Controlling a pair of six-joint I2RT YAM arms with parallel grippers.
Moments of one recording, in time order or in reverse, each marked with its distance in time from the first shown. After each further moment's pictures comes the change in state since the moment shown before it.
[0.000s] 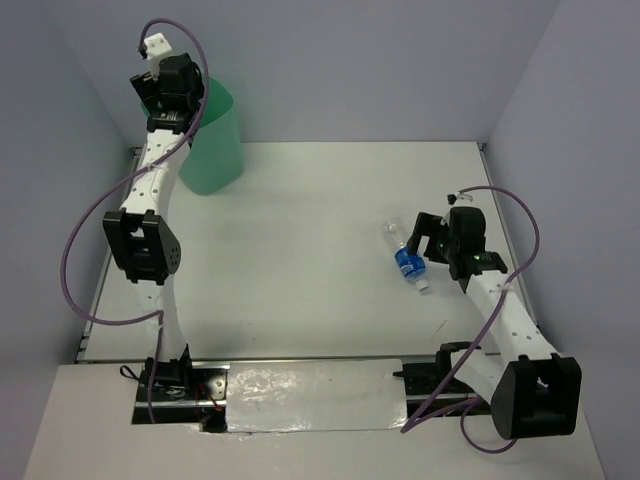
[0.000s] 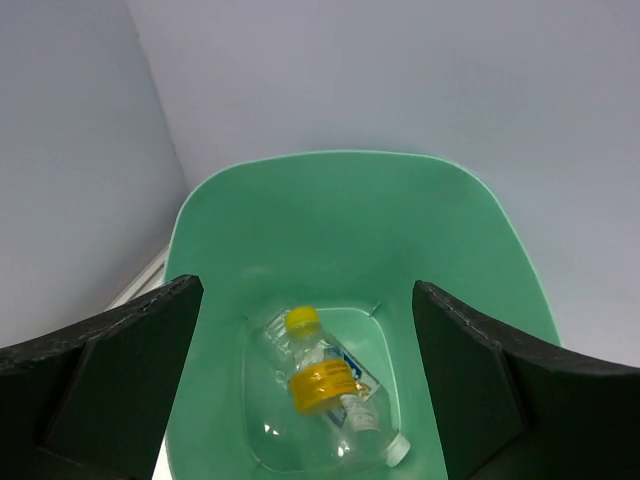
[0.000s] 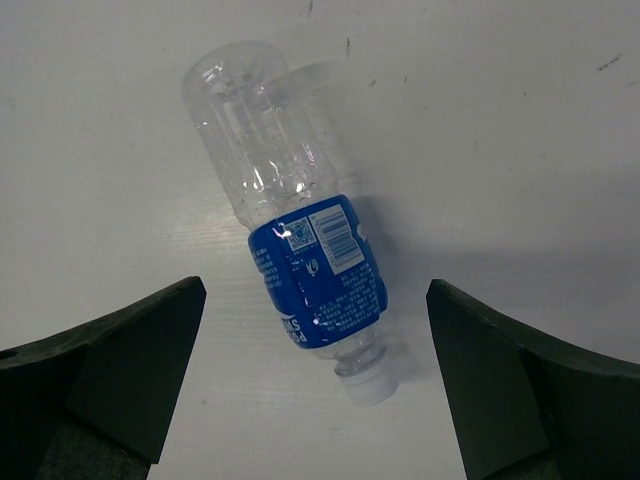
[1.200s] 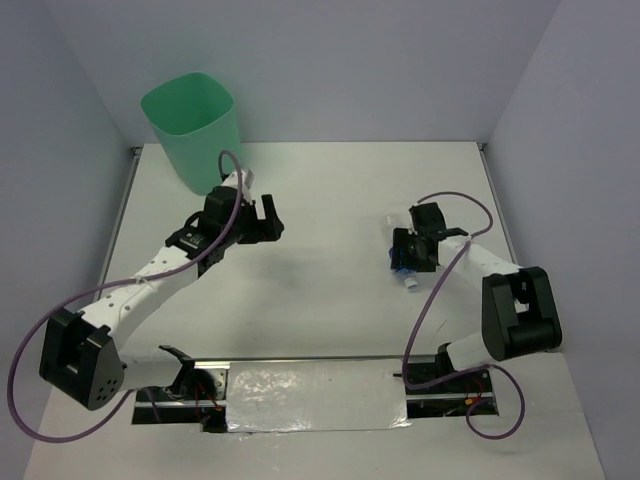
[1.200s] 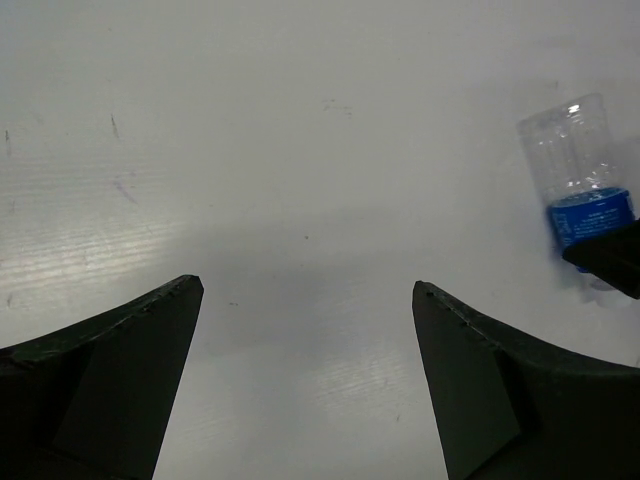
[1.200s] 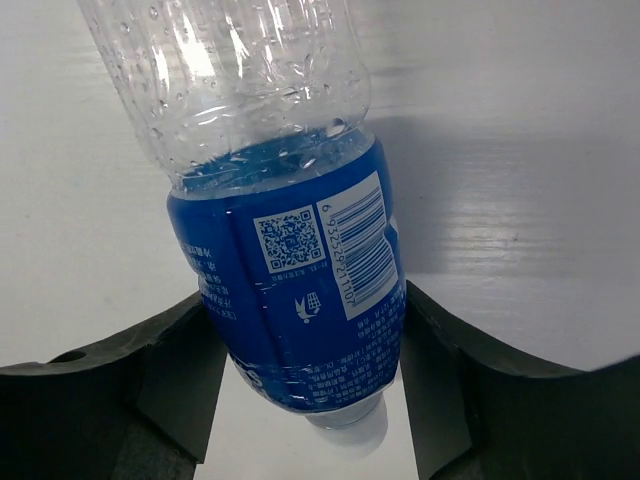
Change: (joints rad) left arm -0.410 -0.825 -1.240 -0.003 0.573 -0.223; right arm 0.144 0.432 0.092 -0.066 0.027 0.006
